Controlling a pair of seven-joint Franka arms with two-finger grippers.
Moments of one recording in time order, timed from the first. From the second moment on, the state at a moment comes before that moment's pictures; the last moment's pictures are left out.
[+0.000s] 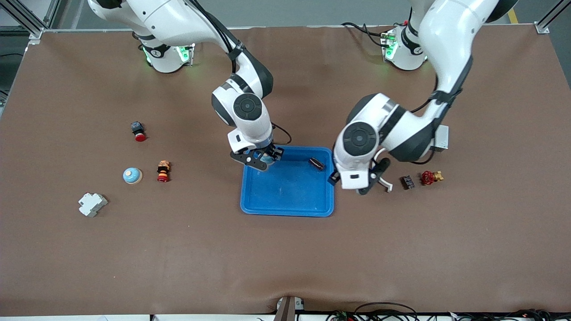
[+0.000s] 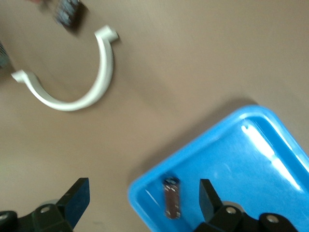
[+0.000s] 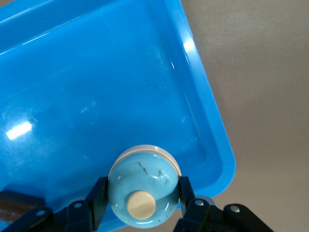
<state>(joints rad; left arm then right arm) -0.16 0.60 -0.48 -1.47 0.27 1.82 -1.50 0.61 0.58 0.13 -1.73 -0.04 2.32 1.16</state>
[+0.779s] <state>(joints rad) 0.20 0.41 -0.54 -1.65 0.27 1.76 -0.94 0.61 0.65 0.12 -1.74 -0.05 2.44 1.17</state>
